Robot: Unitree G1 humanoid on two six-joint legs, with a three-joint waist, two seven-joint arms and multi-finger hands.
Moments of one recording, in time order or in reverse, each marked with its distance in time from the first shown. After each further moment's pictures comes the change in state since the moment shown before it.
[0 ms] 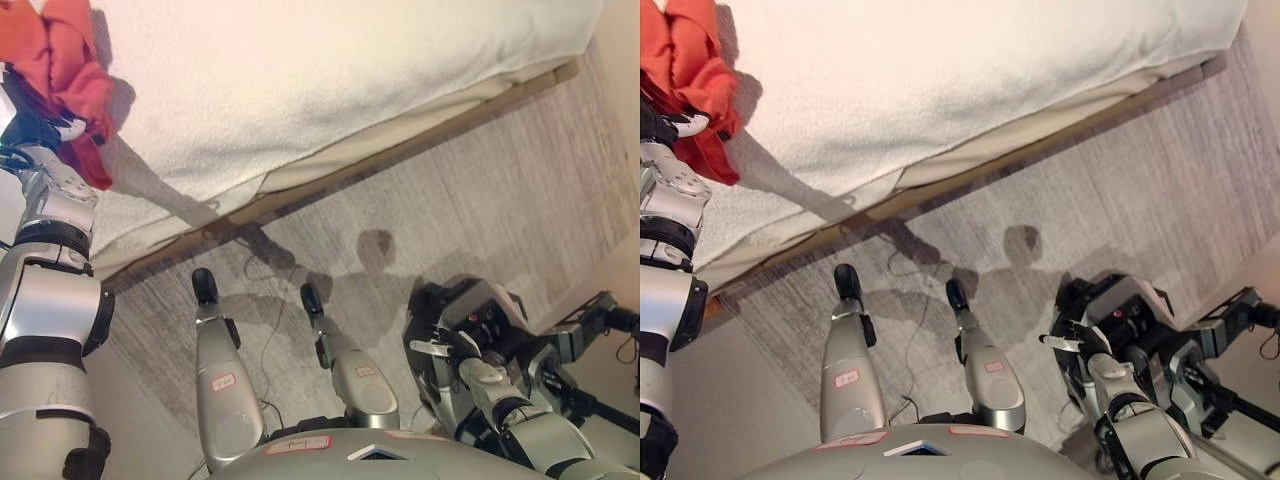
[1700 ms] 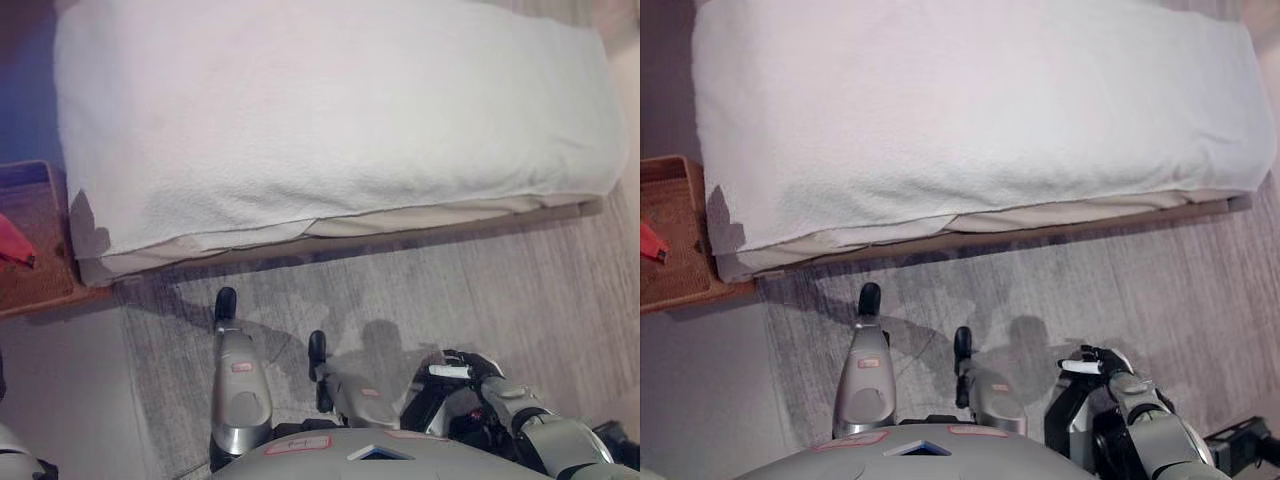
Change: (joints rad) left arm 0.296 0.398 0.257 0.081 0.042 0.000 -0.221; right arm 0.024 -0.063 -0.067 0.089 -0.161 0.052 0.055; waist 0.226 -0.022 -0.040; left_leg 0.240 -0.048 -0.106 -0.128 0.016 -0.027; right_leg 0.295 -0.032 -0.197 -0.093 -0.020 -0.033
